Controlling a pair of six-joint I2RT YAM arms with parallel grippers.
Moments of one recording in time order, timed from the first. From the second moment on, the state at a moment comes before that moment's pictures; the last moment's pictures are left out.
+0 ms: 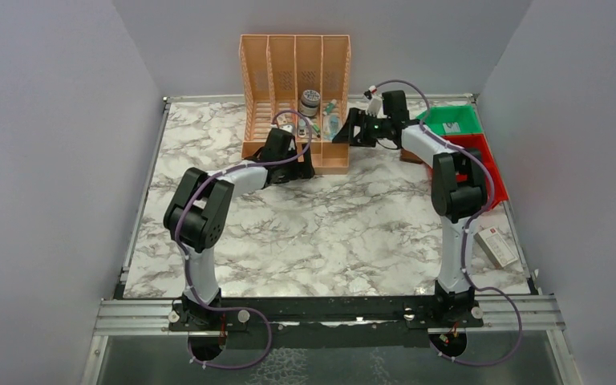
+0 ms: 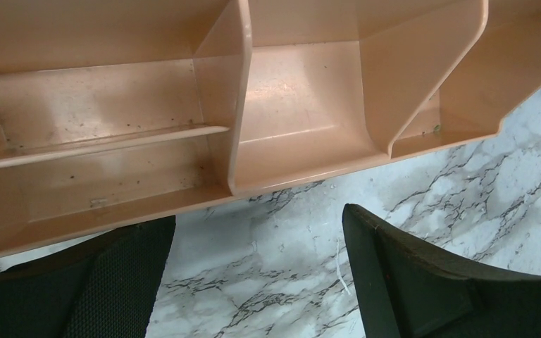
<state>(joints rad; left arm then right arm) -0.44 1.91 1.17 -0.02 0.09 -0.48 0.23 2.19 1.66 -0.17 -0.68 0.35</state>
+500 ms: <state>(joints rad) -0.44 2.00 1.28 -0.03 0.12 -0.53 0.18 2.05 1.63 -0.19 -0.27 0.32</state>
